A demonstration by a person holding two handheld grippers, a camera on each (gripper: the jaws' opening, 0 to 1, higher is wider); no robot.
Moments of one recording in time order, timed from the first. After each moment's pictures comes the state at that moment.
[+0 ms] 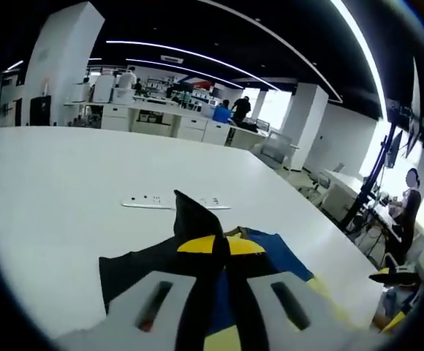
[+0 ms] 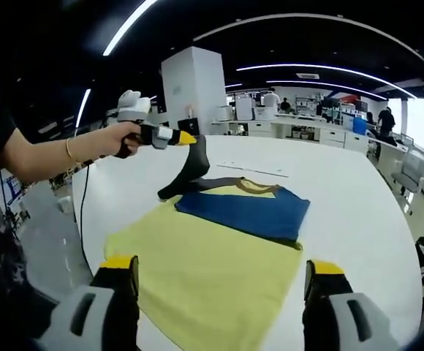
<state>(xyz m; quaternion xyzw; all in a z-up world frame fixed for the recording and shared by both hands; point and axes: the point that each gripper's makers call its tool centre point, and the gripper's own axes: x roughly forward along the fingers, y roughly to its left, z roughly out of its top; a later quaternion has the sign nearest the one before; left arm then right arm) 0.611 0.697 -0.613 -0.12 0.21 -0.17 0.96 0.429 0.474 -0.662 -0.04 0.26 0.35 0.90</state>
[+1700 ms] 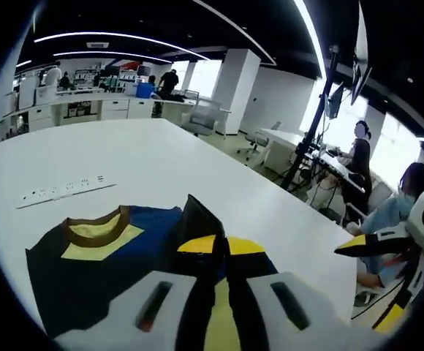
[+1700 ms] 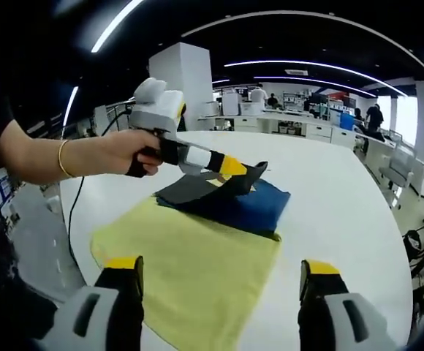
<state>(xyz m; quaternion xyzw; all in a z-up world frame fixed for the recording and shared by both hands) 0.584 0.498 -0.671 -0.05 0.26 -0.37 0.89 0.437 0.445 -0.669 -0.05 0.27 0.31 0.91</state>
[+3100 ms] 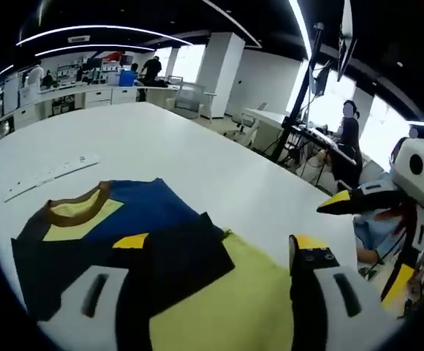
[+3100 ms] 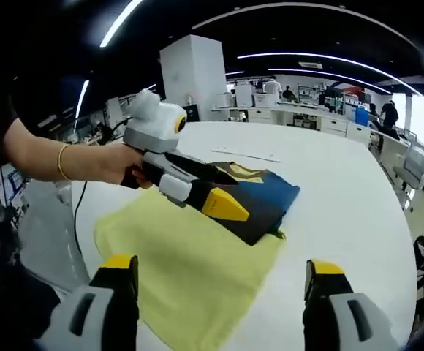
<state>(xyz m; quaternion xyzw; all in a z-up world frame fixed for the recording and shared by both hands) 0.557 0.502 -0.697 -0.01 0.28 -0.40 0.87 0.447 0.447 -0.684 -0.07 0.30 0.37 0.88</state>
